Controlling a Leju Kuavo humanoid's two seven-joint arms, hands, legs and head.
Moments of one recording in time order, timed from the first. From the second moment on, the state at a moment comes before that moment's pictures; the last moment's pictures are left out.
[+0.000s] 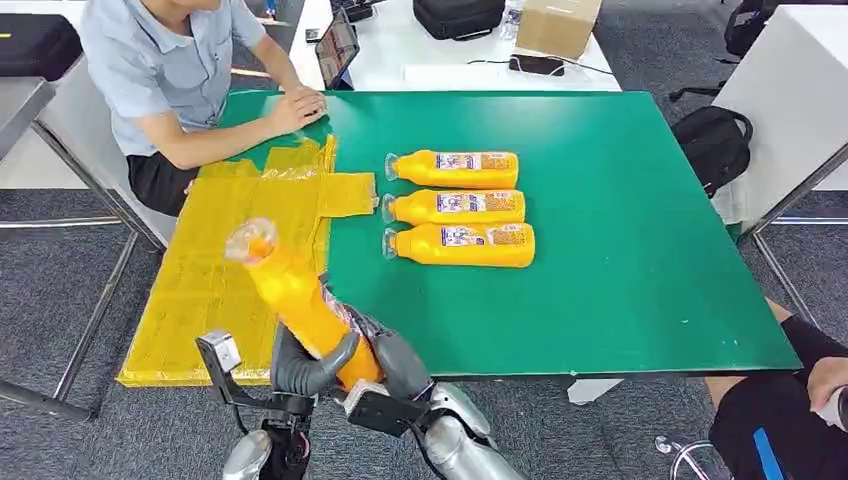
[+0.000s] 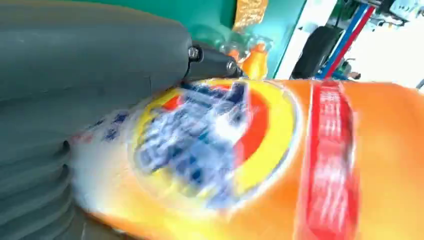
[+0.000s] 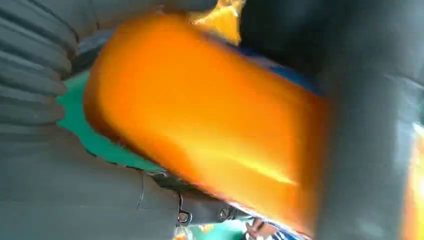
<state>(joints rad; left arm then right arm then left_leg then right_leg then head) 0.01 -0.32 -0.19 -1.31 0.25 -0.15 -0.50 -0.24 0.34 0.40 -0.74 0.60 -0.13 -0.58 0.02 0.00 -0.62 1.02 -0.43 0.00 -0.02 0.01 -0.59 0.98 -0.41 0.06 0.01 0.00</state>
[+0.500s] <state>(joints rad) 0.03 -0.33 -0.09 -1.28 0.58 -0.38 -0.36 -0.23 0.33 0.39 -0.72 0.65 -0.15 -0.60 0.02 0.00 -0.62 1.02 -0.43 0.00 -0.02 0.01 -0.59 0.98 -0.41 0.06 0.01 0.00</state>
